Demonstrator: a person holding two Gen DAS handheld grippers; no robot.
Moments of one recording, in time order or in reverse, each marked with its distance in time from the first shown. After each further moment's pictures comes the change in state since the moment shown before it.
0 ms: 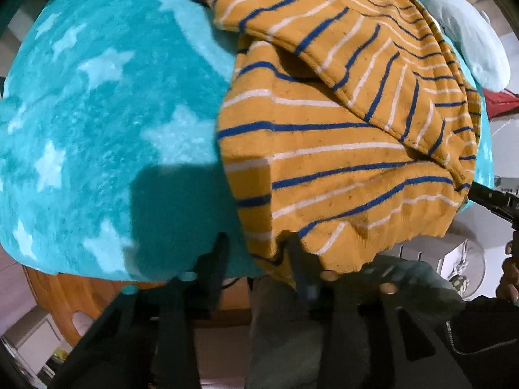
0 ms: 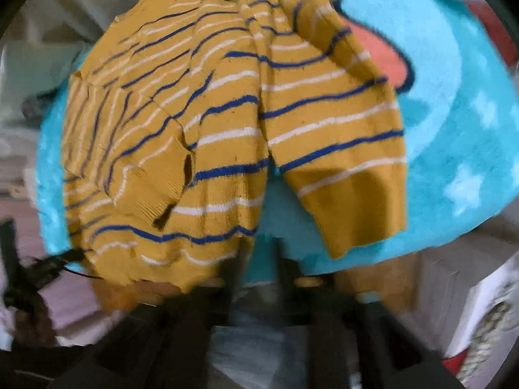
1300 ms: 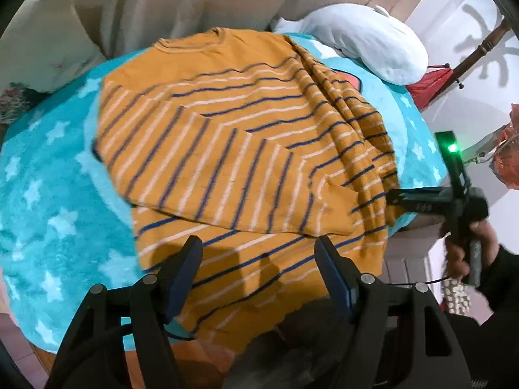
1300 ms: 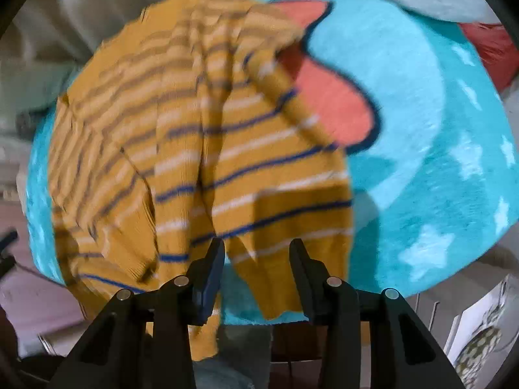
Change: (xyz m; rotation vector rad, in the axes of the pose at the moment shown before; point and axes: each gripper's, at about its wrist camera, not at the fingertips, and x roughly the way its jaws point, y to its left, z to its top) left arm -0.066 -0.123 0.030 0.299 -0.251 -0.103; right arm -0.006 -0.021 0.036 -0.126 -0.068 -0.111
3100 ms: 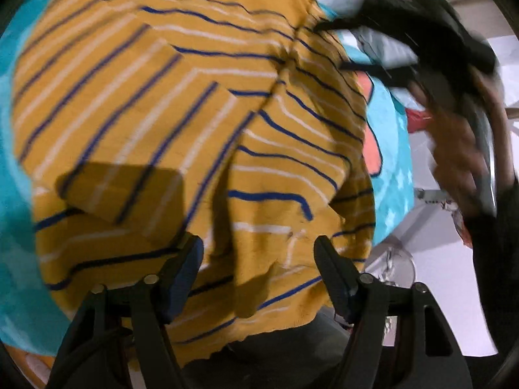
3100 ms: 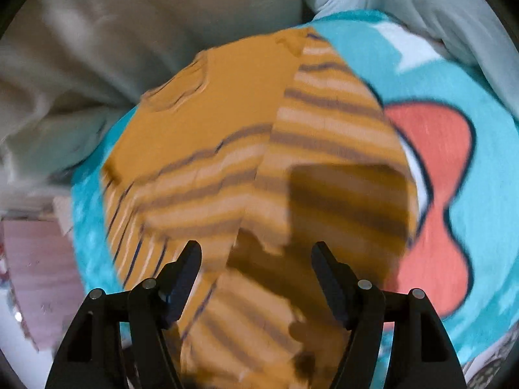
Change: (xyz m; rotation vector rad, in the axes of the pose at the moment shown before) left arm 0.095 0.032 0.019 -0.270 0.174 -0.287; right arm 0.003 0.080 0.210 0.029 0.019 0.116
